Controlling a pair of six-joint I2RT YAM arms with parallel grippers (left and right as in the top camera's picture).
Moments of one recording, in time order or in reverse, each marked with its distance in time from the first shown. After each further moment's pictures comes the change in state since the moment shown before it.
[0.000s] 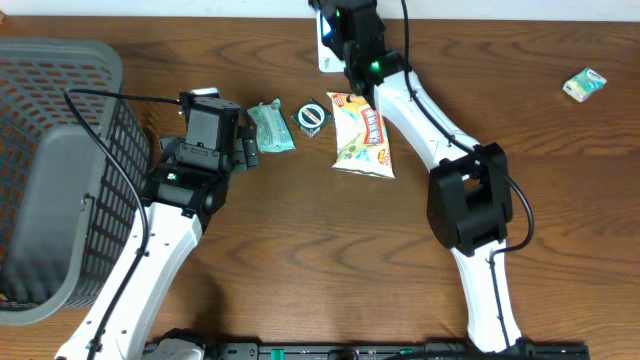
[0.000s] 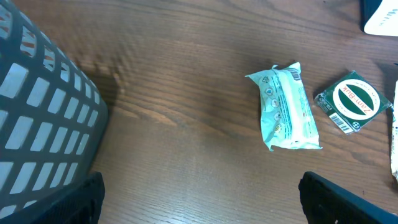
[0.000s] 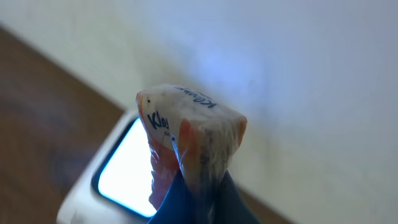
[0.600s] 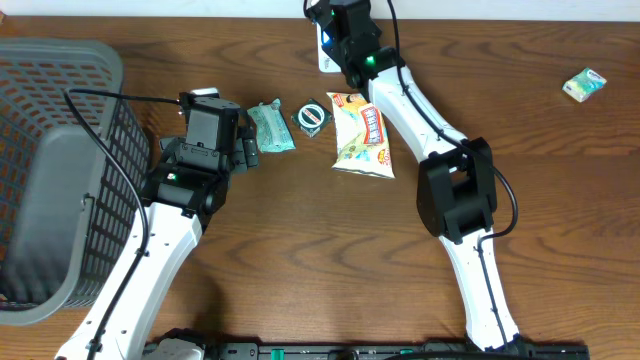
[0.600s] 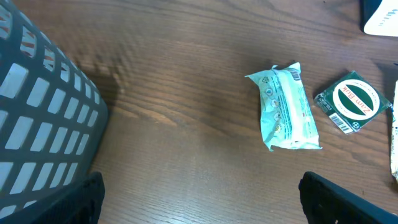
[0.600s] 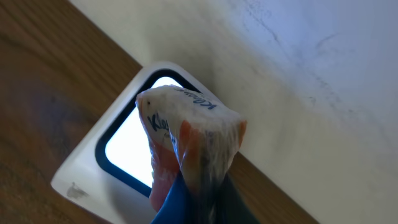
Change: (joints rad) left arm 0.000 0.000 0.000 0.000 0.000 0.000; right arm -0.009 0.124 0.132 -0.186 -0.013 -0.077
